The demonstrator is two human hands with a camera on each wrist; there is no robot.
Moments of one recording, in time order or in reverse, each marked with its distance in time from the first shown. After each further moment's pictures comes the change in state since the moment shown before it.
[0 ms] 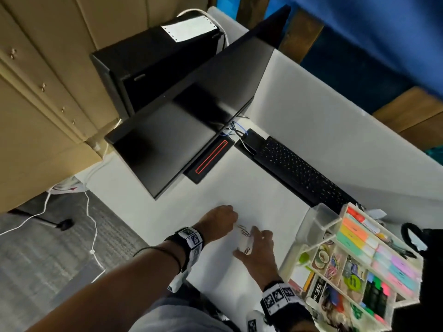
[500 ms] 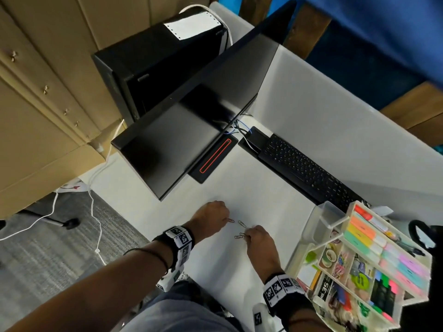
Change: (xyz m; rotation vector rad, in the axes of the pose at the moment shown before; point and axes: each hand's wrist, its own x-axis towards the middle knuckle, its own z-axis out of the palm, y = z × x) left_hand -0.020 -0.019 -0.026 0.008 0.014 -0.176; right_hand 0.024 -0.011 0.011 -0.229 0.073 -0.242
